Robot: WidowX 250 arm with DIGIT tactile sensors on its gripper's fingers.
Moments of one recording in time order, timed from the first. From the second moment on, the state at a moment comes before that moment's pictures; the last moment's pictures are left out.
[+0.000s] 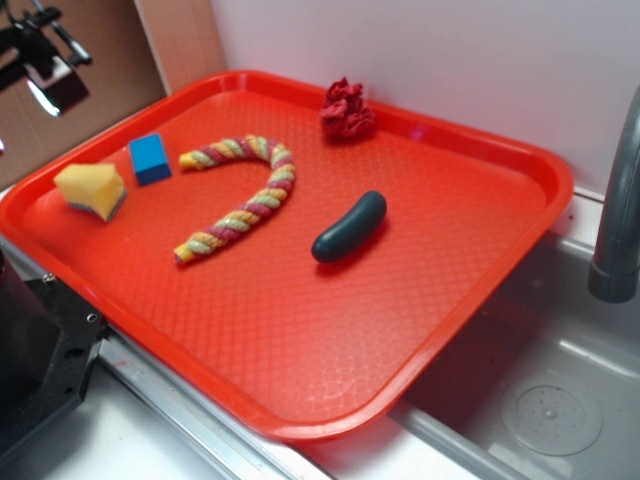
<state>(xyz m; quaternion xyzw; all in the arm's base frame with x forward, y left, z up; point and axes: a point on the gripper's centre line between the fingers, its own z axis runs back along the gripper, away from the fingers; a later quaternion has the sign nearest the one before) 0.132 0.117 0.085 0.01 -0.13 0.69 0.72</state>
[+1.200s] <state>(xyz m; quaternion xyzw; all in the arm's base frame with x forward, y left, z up) 0.172 0.143 0.010 0.05 -0.09 0.73 0.68</state>
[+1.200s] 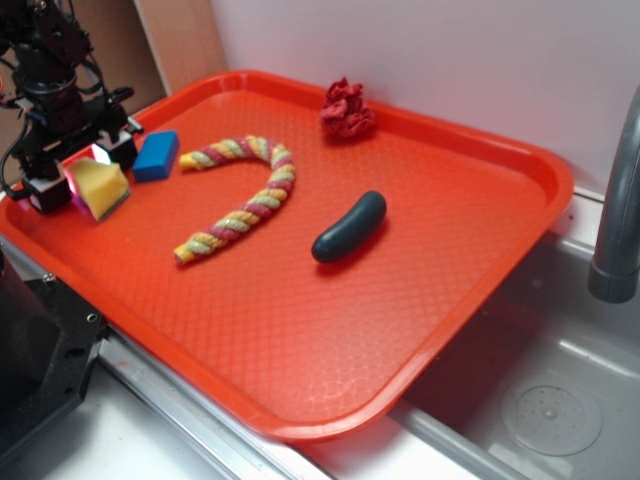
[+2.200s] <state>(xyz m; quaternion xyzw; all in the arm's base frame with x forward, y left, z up) 0.170 0.126 0.012 0.01 -0.06 0.71 0.70</state>
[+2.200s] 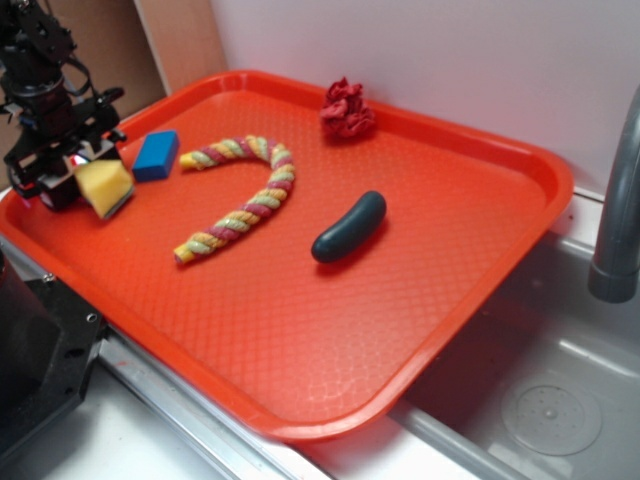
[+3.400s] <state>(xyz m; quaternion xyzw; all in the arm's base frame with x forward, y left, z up) 0.176 0.039 0.180 -0.02 -0.17 0.24 0.96</state>
